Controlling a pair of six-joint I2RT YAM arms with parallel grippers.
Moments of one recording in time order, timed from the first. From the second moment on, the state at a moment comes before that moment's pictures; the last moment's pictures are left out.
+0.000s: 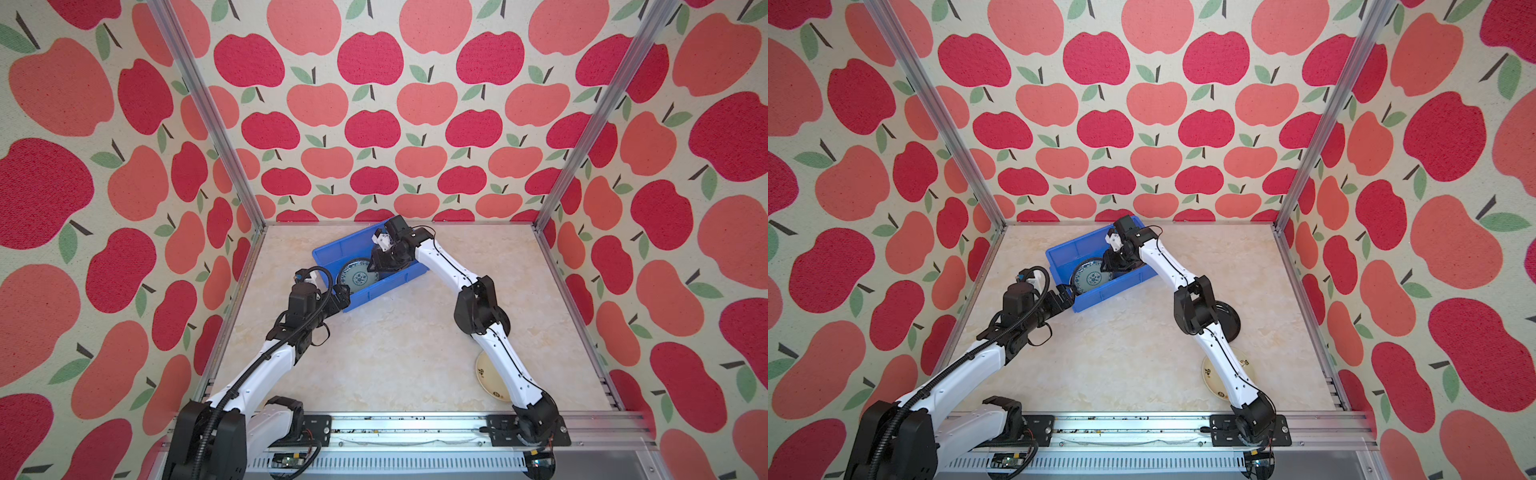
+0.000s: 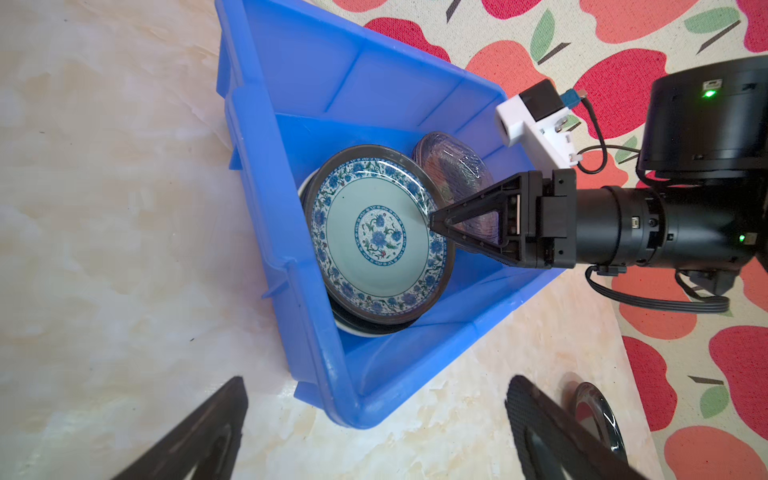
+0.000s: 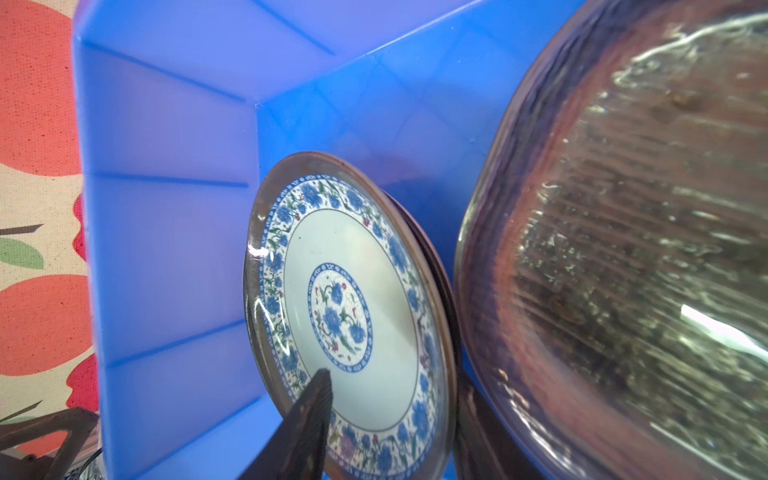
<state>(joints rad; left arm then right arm) -0.24 1.08 0.51 0.03 0.12 -0.65 0.69 2.67 2.62 -0.98 -0.47 0.33</state>
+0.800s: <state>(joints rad) -0.24 1.21 0.56 0.08 0.16 -0.64 0.72 2.62 2.62 -1.06 -0.30 0.28</state>
